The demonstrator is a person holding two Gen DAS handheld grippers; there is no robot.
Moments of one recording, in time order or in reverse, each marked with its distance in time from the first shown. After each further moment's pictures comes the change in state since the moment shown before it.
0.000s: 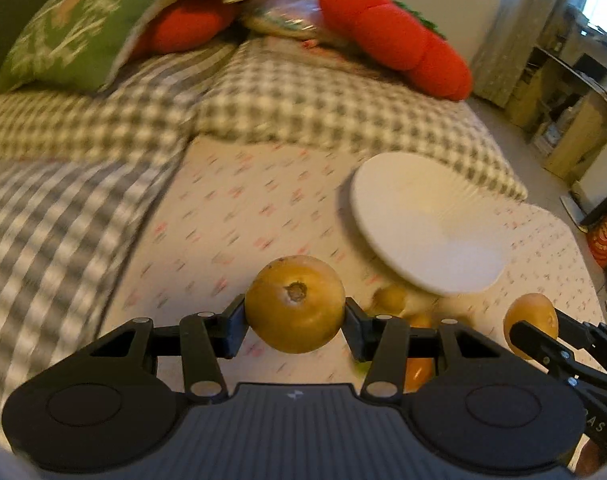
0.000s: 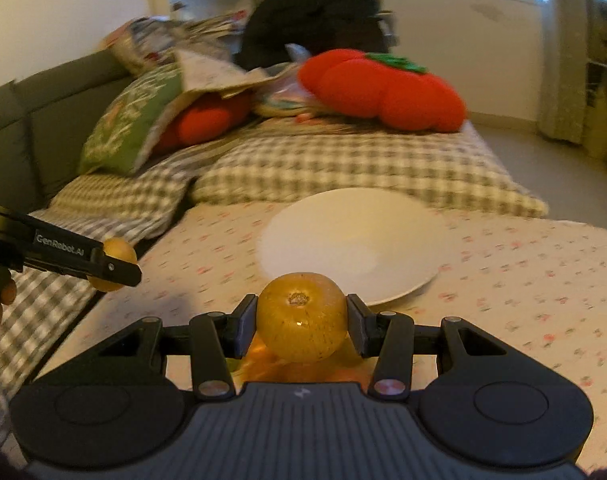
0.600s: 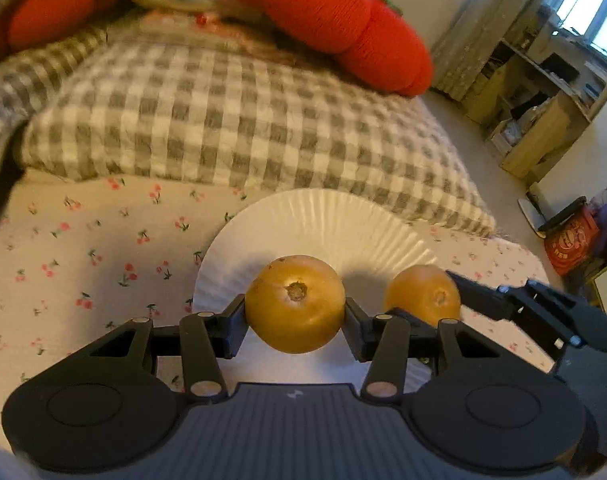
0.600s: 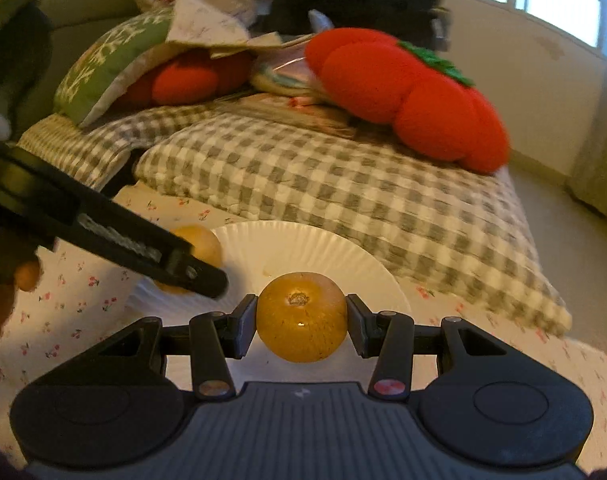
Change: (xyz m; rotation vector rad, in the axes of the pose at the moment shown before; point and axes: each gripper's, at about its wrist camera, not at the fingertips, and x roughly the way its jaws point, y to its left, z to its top) left arm 0.133 -0.074 0.076 -0.025 0.062 -0.185; right arm 0.121 -0.037 0.057 -0.294 0.081 0.039
